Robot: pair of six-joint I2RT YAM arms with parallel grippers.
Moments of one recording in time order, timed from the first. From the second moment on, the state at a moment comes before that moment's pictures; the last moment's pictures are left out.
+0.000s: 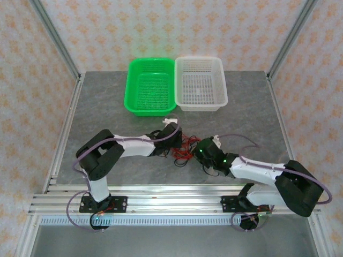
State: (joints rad) left arm -0.79 1.81 0.95 0.03 -0.22 -0.66; right arm 0.81 1.21 0.45 -0.07 0.17 1.33
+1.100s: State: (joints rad) left arm -0.78 1.89 1.13 0.08 -0.23 -0.16; right arm 0.47 1.55 0.78 -0.32 -0.10 0.61
